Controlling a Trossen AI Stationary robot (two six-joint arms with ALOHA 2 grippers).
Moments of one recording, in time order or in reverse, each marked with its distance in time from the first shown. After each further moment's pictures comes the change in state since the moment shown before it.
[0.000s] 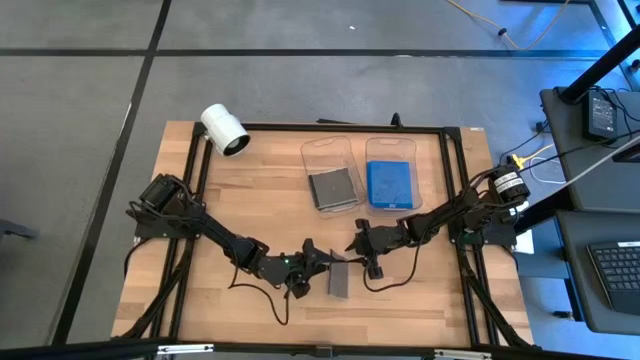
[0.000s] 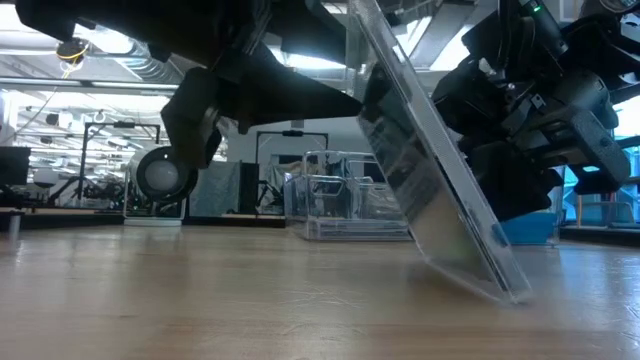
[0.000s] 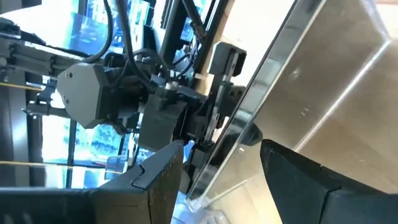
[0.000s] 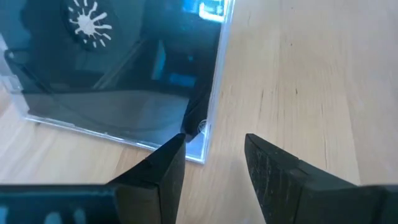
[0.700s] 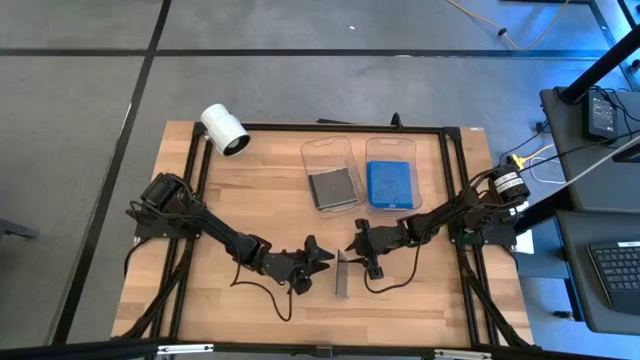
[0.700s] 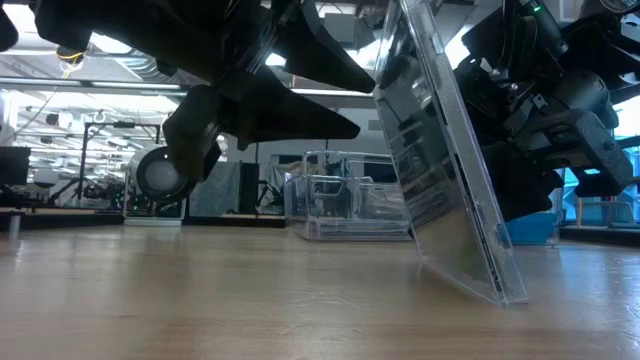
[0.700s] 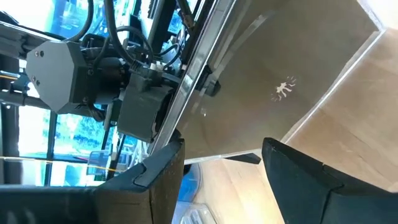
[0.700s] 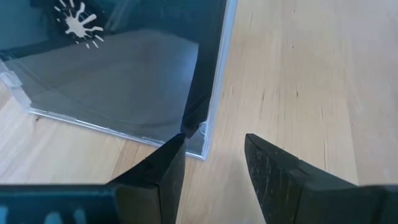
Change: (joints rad) left arm 0.034 0.001 0.000 -0.058 0.052 -0.069; right arm 0.000 0.000 0.000 0.000 0.000 -0.030
